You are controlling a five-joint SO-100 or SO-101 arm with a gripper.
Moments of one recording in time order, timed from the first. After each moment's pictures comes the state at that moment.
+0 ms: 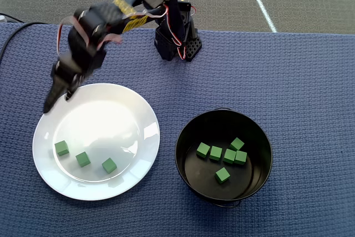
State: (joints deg) arm 38.8 76.5 61.9 72.7 -0.6
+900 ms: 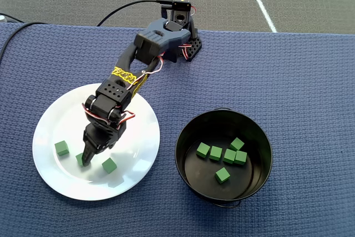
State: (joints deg) arm 23.6 32.6 22.5 88.5 26.3
